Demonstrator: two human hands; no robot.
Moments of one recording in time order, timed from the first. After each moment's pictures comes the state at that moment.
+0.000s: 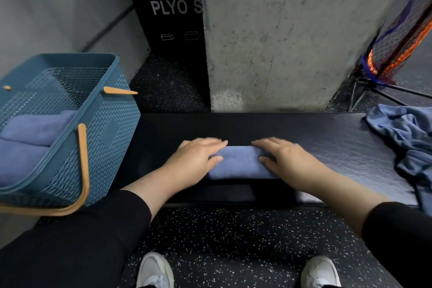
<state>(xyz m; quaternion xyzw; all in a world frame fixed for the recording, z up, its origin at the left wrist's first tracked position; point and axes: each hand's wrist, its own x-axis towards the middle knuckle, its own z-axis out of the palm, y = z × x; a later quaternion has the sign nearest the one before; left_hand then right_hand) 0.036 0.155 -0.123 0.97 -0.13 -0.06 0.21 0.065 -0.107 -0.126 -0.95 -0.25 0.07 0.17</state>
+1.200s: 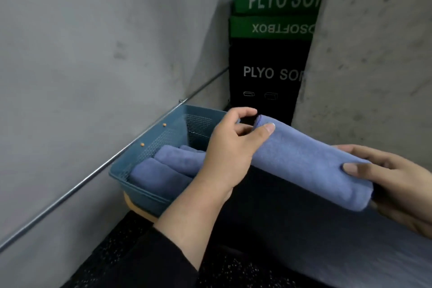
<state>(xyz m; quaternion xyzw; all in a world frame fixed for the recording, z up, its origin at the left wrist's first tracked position) -0.021 0.242 0.068 0.74 0.09 0.22 0.63 0.043 -0.003 0.072 -0.70 -0.16 0.27 0.65</state>
